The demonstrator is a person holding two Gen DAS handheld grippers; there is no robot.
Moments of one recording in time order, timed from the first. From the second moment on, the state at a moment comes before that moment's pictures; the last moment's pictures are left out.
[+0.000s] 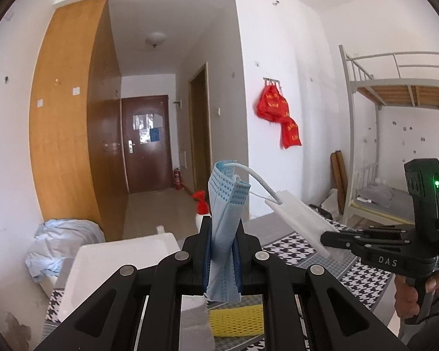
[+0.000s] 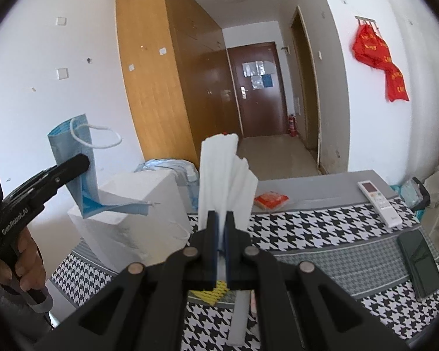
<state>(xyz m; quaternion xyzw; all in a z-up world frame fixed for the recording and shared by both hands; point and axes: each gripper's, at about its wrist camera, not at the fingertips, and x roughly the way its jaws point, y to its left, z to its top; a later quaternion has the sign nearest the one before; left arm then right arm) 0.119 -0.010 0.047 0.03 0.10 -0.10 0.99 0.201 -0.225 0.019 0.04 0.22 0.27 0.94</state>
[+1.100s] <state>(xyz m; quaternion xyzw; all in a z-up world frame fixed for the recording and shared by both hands) 0.125 0.046 0.065 0.00 0.11 0.04 0.99 0.196 -0.171 0.036 0.01 0.19 0.36 0.91</state>
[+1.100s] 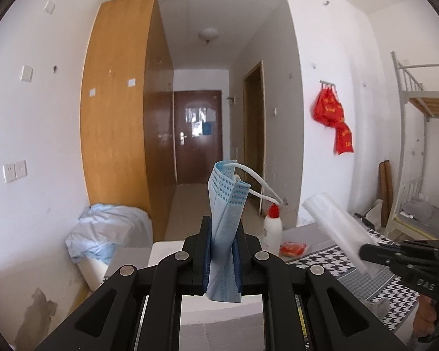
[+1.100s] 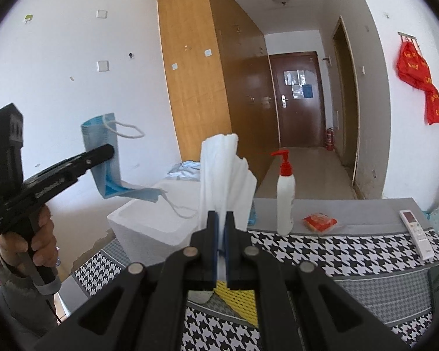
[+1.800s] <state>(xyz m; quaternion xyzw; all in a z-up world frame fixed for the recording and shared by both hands) 0.189 0.073 0.031 -0.03 0.22 0.05 0.97 0.207 -0.161 0.032 0.00 0.21 0.35 0.91</state>
